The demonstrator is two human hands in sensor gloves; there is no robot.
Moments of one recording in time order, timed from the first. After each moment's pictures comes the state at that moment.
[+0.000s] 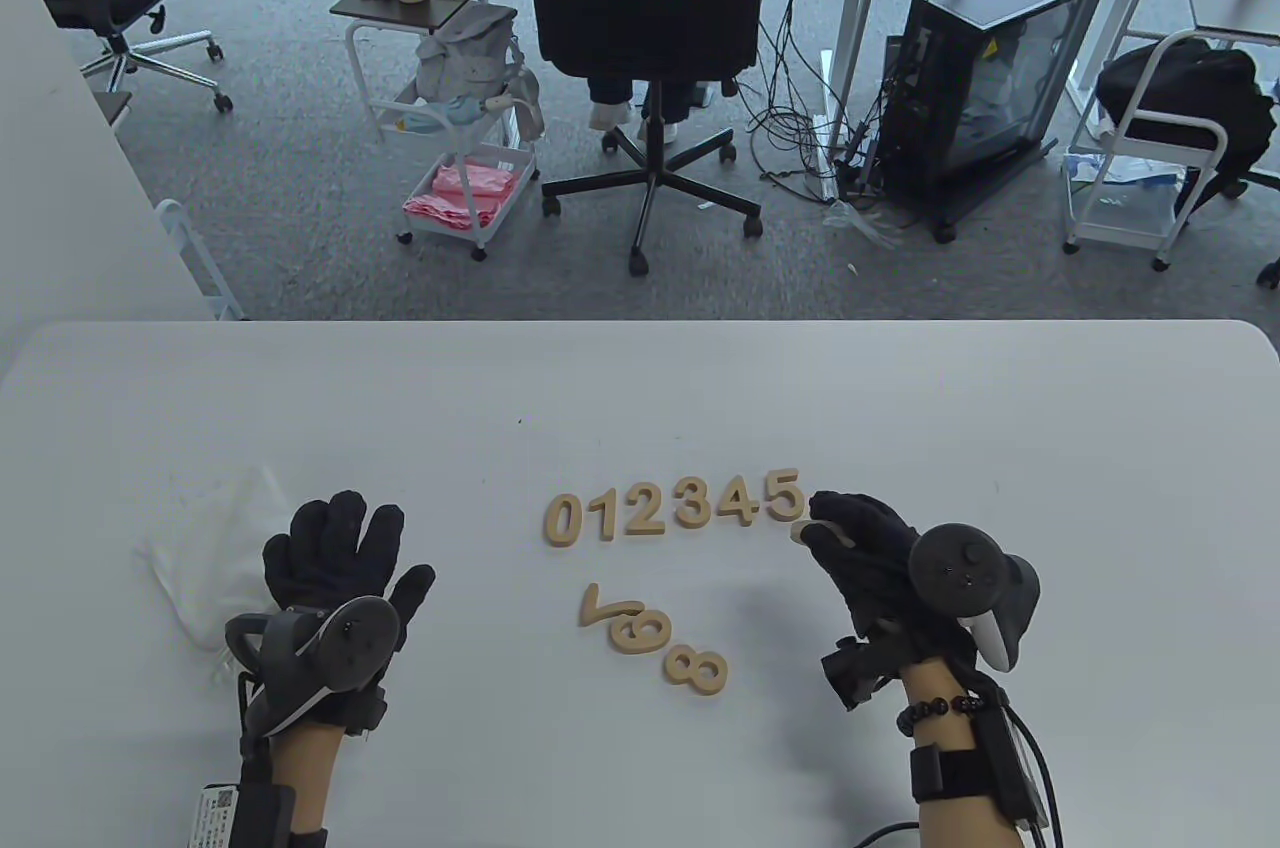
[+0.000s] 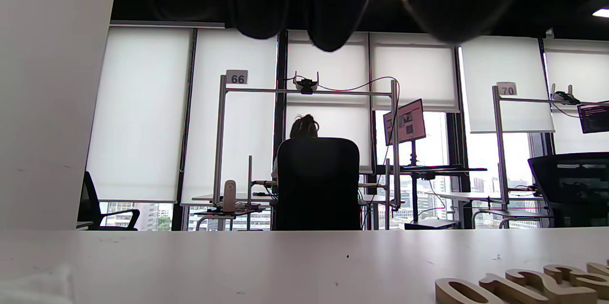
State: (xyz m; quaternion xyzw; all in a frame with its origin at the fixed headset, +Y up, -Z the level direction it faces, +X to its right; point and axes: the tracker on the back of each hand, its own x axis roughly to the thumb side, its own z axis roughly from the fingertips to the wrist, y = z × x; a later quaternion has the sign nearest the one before) left_hand -0.280 -0.676 -0.323 0.19 -0.07 0.02 0.98; right_hand 0.211 -0.687 -0.365 0.05 -0.17 0.91 0.38
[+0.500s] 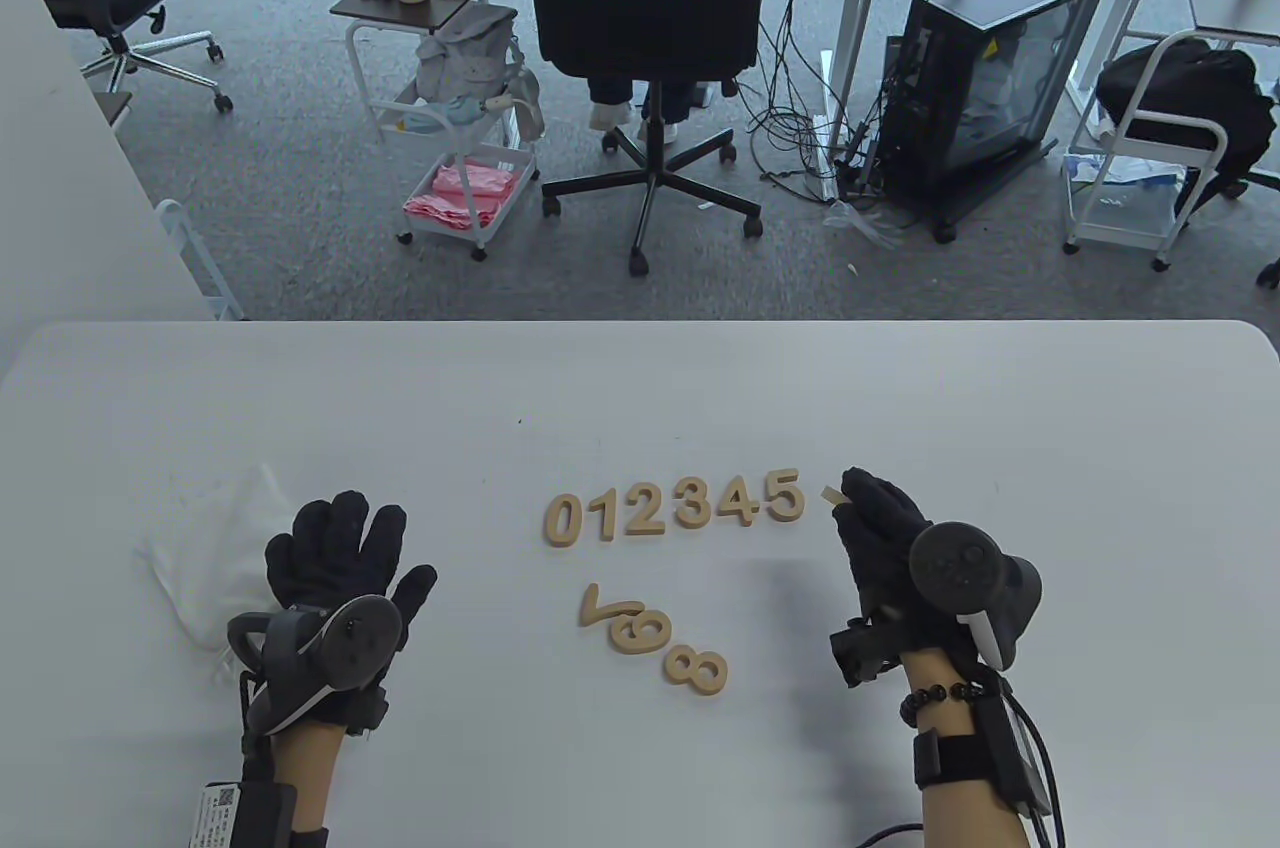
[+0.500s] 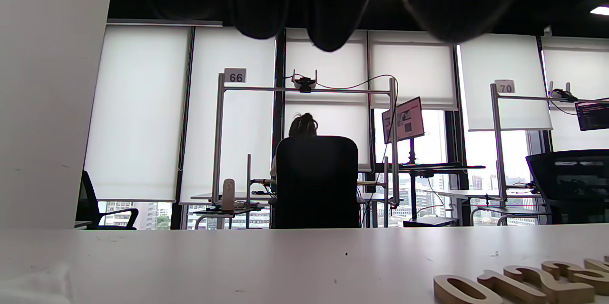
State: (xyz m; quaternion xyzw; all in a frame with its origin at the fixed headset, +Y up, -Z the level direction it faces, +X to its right) left_hand -0.279 -0.675 -0.324 0.19 -0.08 0.02 0.98; right_hand 0.218 -0.698 -0.383 0.00 -0.20 0.93 0.31
